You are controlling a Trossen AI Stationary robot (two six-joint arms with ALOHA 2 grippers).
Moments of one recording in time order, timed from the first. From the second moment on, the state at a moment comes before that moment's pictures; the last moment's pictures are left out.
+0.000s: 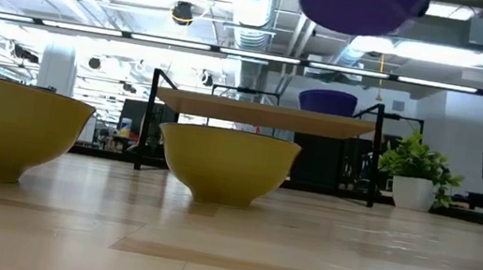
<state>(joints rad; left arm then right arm) -0.57 0.80 0.52 0.25 -0.32 -0.38 0.24 1.49 1.47 -1.03 0.09 0.66</state>
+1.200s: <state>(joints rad) -0.31 0.79 0.52 0.32 -0.81 -0.15 -0.83 1.66 1.86 -1.26 -0.14 -0.11</state>
